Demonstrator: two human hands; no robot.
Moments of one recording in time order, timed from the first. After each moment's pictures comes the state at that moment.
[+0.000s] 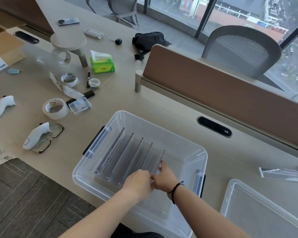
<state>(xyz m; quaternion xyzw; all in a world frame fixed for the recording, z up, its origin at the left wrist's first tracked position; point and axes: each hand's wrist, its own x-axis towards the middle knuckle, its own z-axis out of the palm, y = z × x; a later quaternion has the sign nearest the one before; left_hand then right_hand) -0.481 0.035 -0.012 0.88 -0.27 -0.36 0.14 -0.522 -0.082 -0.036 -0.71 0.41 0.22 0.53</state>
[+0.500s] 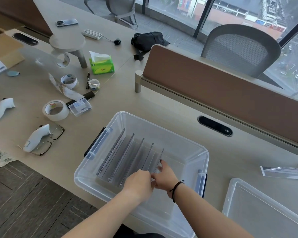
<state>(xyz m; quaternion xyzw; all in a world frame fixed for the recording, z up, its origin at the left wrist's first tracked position) -0.480 0.039 -0.016 0.89 -0.28 -0.32 0.13 -0.517 -0.078 -0.039 -0.65 0.44 0.19 0.59</state>
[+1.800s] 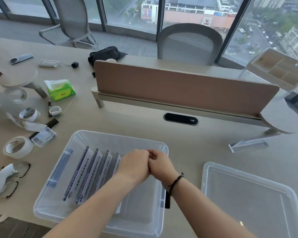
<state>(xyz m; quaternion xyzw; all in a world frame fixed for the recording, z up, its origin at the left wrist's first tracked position) -0.490 -0.081 0.064 0.89 -0.43 -0.17 0.08 -0.560 -0.160 0.037 -0.65 0.40 0.00 0.64</state>
